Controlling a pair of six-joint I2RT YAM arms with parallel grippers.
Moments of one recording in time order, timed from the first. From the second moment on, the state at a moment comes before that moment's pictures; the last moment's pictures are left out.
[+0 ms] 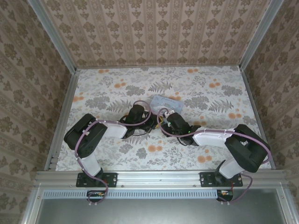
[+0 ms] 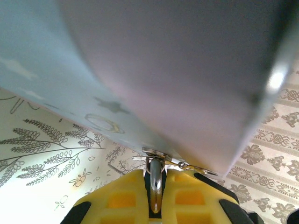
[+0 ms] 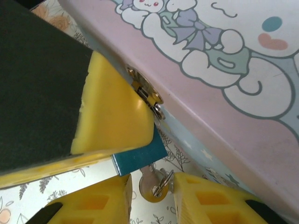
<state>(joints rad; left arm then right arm) -0.74 1.74 0.69 0.52 0.45 -1.39 0.75 1.52 0.64 0.13 0.16 0.34</state>
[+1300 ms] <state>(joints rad) -0.72 1.74 0.67 0.51 0.40 -1.29 0.54 1.58 0.55 0.41 -0.34 0.69</state>
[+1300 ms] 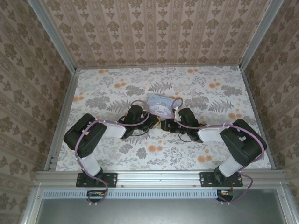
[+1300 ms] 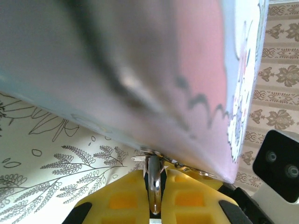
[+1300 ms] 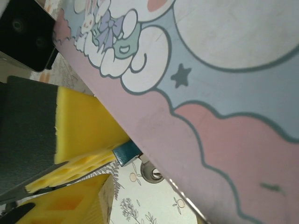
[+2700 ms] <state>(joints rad) -0.49 1.51 0.96 -0.14 0.42 -0.80 0.38 1.75 0.58 0.63 -0.45 0.63</state>
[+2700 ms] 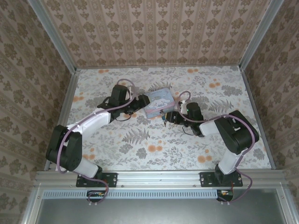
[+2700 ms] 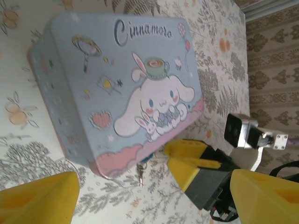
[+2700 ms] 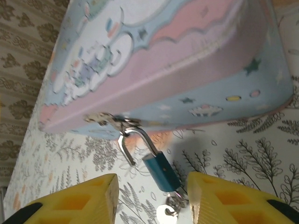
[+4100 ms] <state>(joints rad) -0.44 1.72 1.12 -0.30 0.42 -0.61 0.41 1.87 0.65 0.65 -0.48 0.64</state>
